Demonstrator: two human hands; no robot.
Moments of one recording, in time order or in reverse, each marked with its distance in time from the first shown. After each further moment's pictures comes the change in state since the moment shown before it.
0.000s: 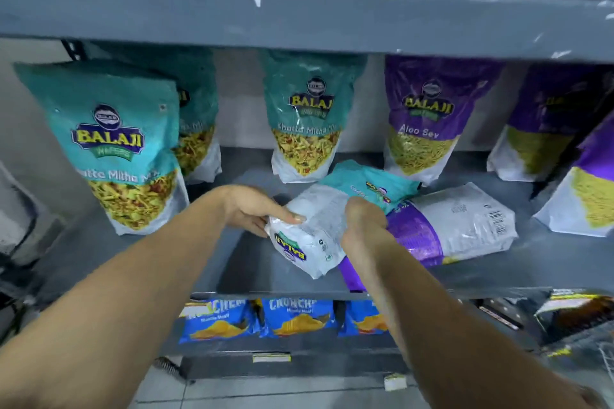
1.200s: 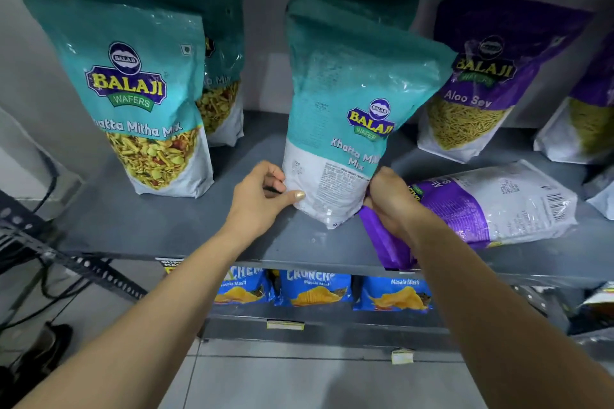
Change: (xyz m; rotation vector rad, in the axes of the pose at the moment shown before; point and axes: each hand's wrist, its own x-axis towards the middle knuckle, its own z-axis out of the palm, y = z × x) left_hand -0.002 -0.074 0.043 -0.211 0.835 0.550; right_hand 0.028 0.026 0.023 0.306 -0.315 -0.260
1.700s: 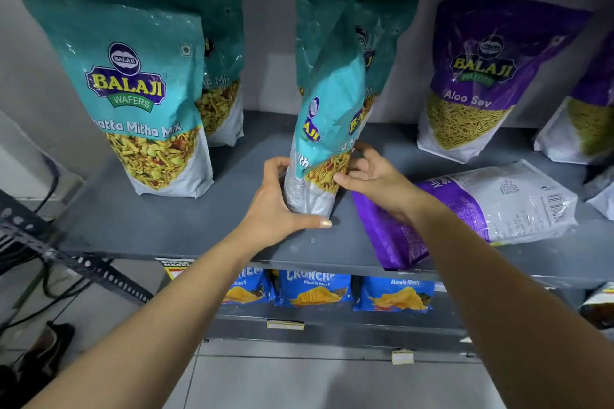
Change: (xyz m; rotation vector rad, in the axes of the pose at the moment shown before) left_hand -0.011 0.008 0.010 -0.039 -0.205 0.049; right_hand 0.001 -0.012 -0.015 -0.172 -0.367 -0.213
